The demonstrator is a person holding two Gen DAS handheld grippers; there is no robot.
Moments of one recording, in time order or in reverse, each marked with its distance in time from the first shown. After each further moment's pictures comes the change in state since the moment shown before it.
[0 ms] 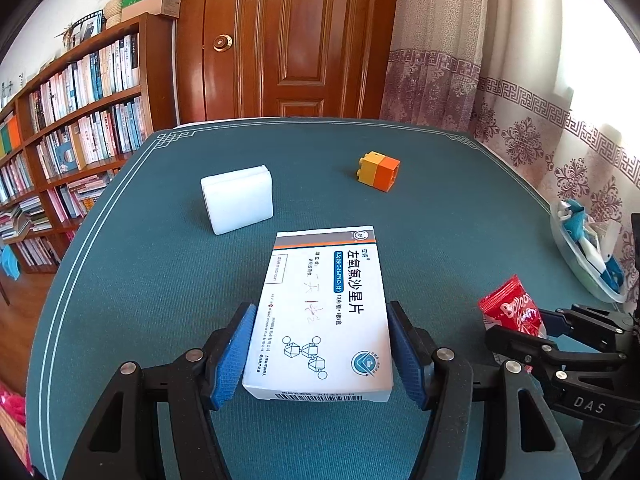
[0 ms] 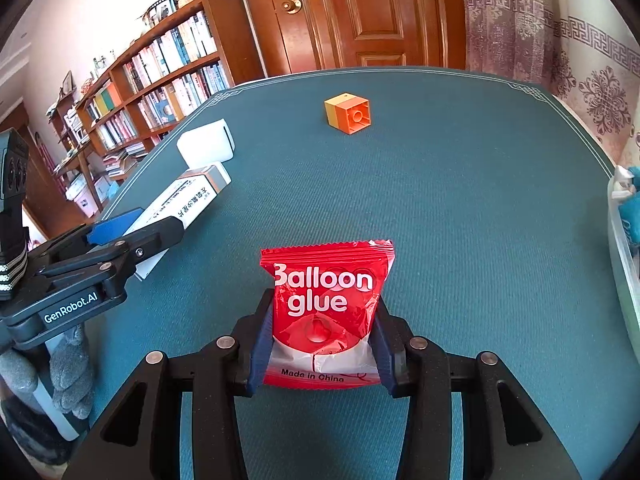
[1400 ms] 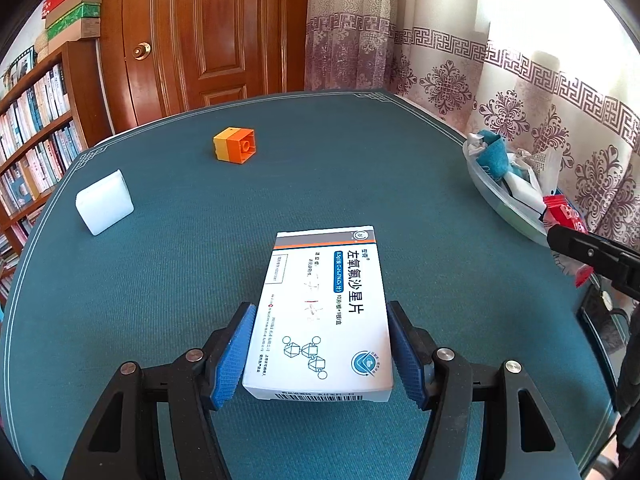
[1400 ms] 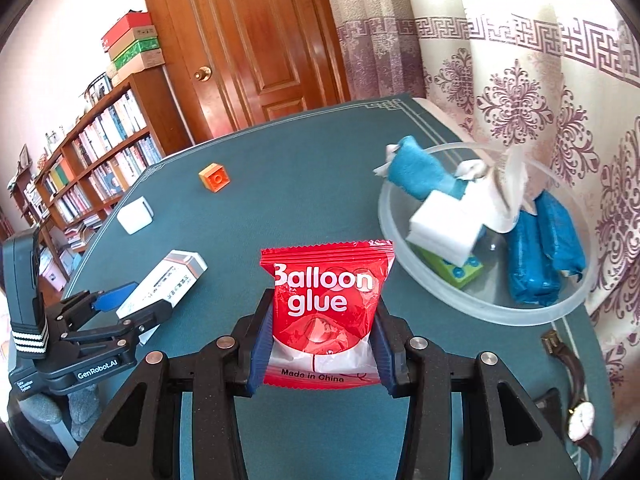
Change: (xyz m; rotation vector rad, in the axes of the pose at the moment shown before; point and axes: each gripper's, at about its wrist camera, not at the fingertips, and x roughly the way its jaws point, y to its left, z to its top) left arm 0.003 -0.126 -0.019 0.155 0.082 -0.104; right arm -0.124 -0.131 -0.040 0.212 -0.172 -0.181
